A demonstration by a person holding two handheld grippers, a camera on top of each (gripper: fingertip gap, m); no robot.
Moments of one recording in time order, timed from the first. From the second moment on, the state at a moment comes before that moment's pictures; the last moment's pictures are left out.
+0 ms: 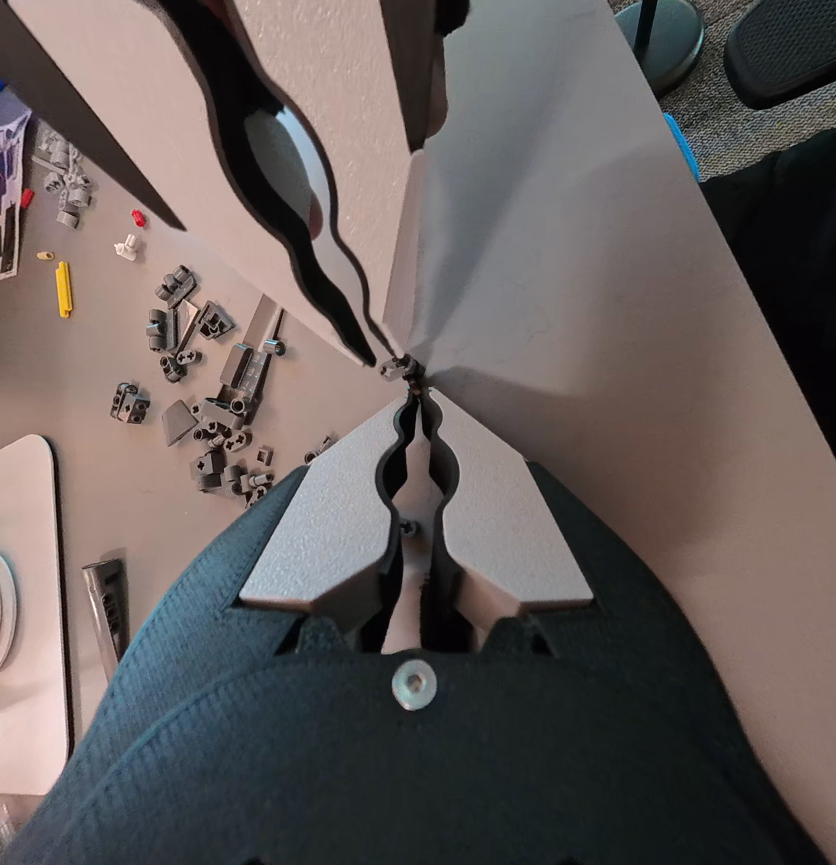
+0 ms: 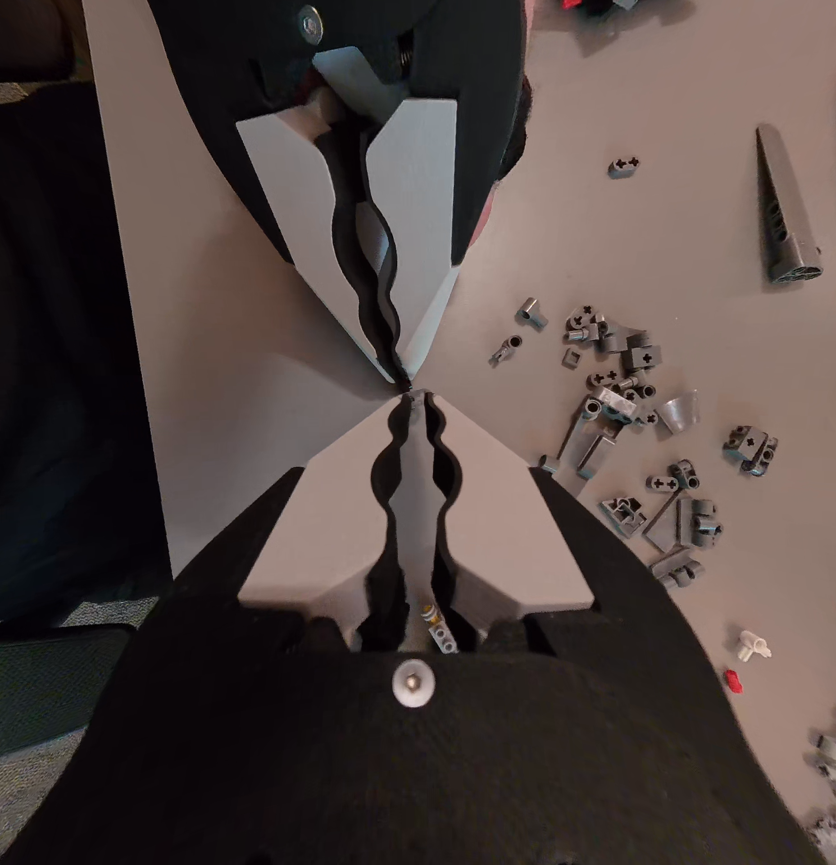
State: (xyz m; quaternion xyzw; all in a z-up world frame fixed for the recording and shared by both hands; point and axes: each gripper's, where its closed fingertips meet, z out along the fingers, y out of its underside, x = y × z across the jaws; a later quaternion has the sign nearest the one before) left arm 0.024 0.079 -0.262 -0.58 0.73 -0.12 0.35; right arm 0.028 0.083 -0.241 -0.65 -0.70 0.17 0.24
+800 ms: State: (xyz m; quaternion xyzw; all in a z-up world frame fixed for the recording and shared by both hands) left arm 0.025 0.079 -0.263 -0.58 0.73 -0.14 0.34; right arm 0.028 0.081 -0.252 -0.64 -0.72 0.17 0.18
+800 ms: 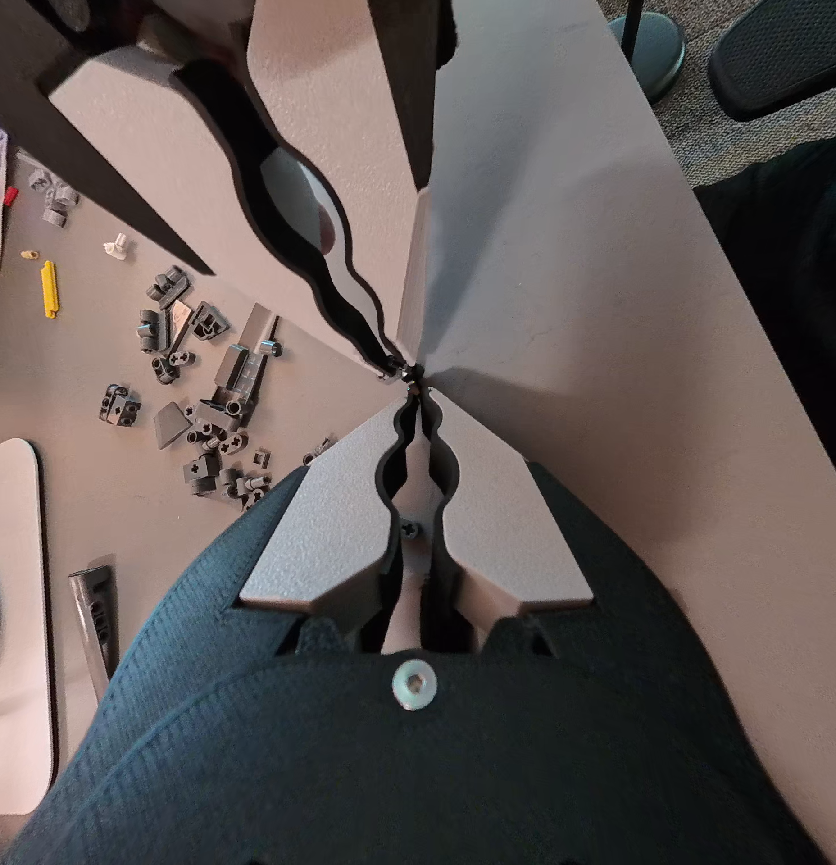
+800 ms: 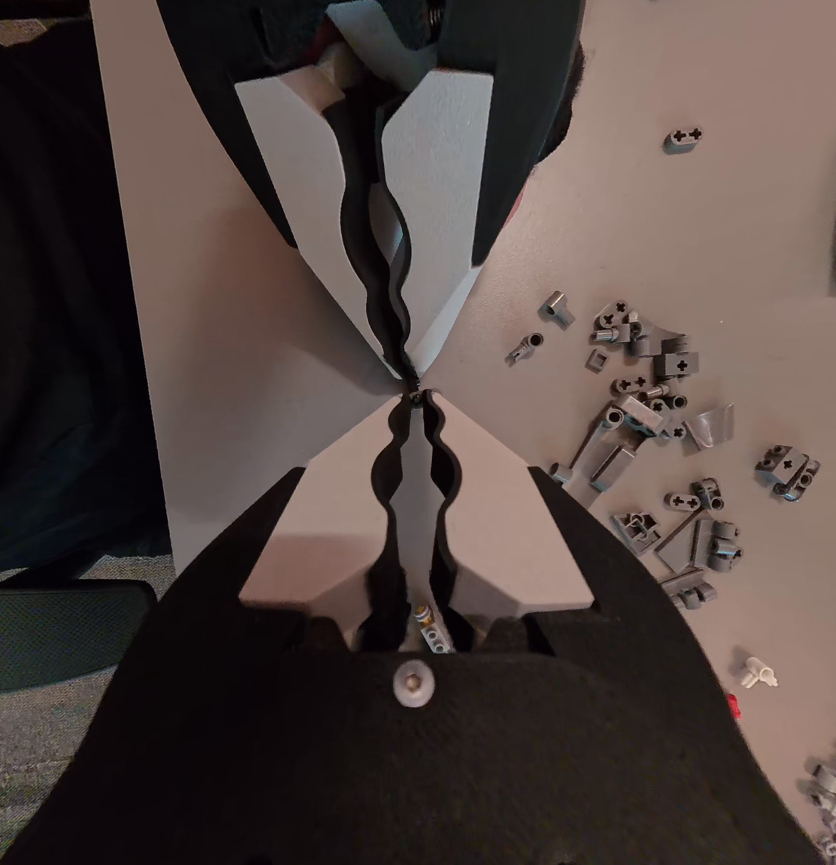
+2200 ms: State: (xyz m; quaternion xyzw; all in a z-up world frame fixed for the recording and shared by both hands) left arm -0.037 0.094 -0.241 -0.63 0.71 -0.06 0.31; right arm 0.029 0.067 -0.219 -0.66 -0.66 0.18 0.32
